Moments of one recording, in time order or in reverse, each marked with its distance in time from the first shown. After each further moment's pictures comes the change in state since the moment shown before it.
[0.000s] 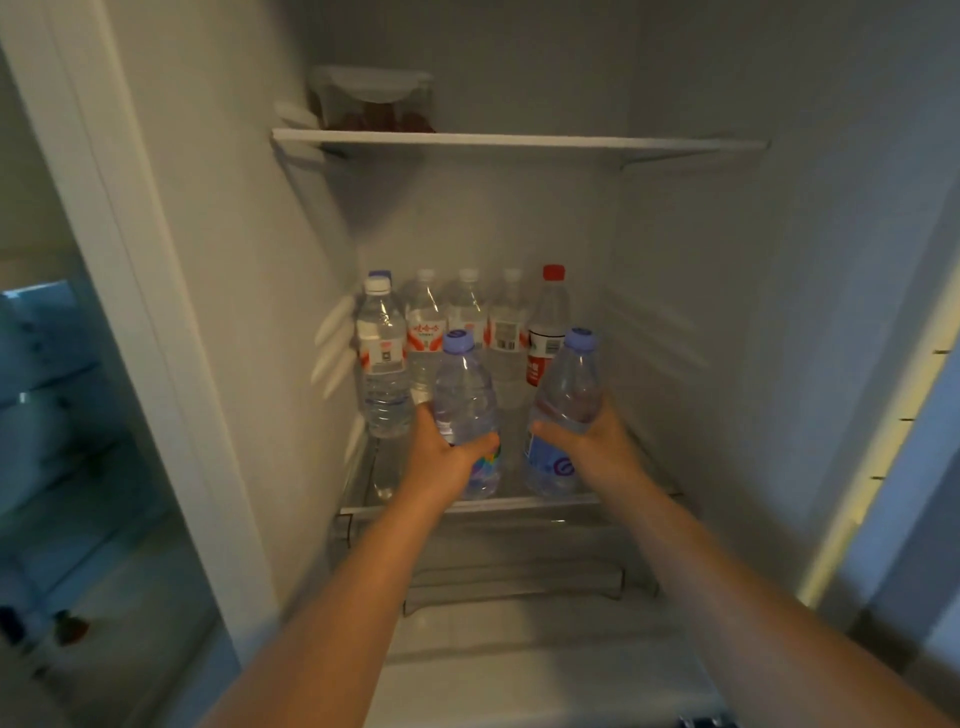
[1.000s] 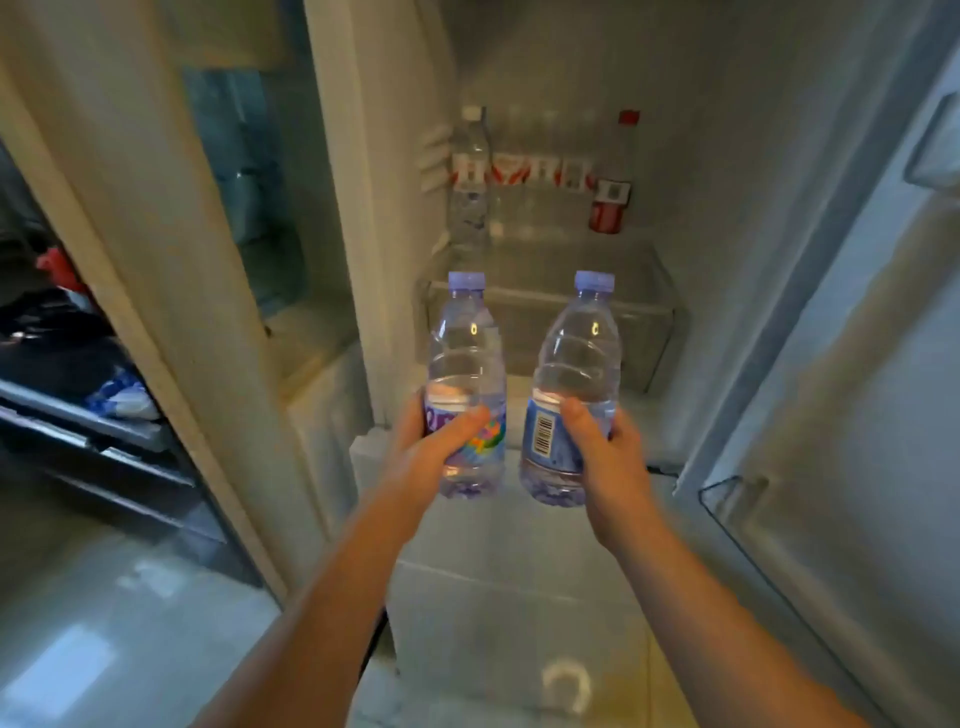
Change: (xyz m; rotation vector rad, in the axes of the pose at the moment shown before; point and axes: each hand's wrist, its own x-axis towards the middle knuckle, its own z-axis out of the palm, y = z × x) left_hand -0.360 0.041 -0.018 -0.139 0.191 -0.312; right_hand -0.316 -0.024 -0.054 0.275 -0.220 0.234
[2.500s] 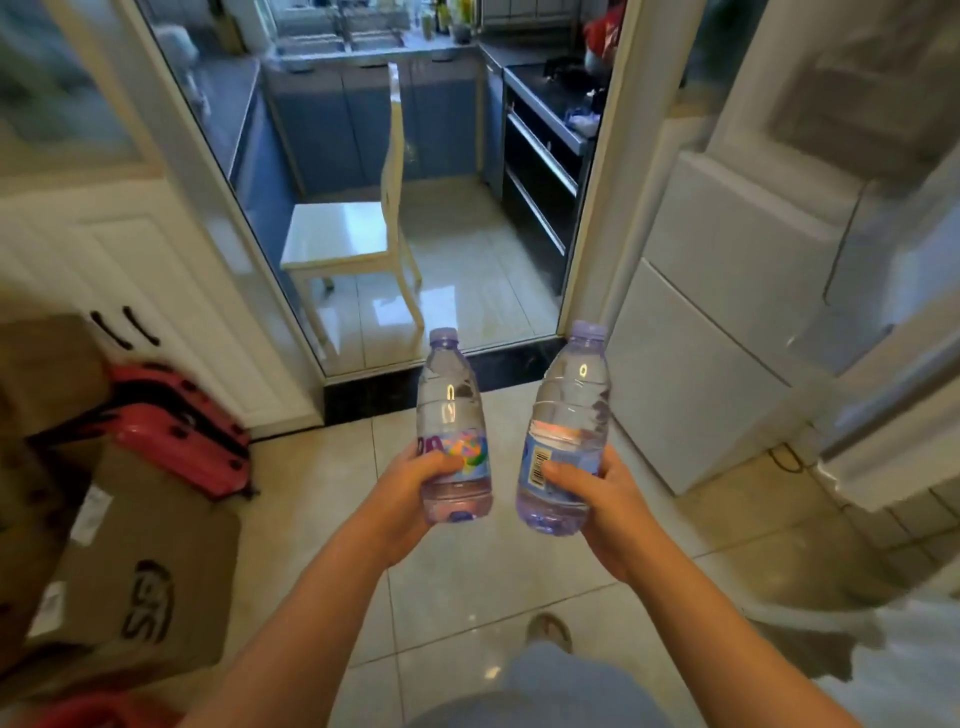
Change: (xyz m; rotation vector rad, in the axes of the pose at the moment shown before) left_hand -0.732 -0.205 0.235 -0.439 0.810 -0.220; right_hand -0.518 -0.001 -0.346 -0.082 -1.061 0.645
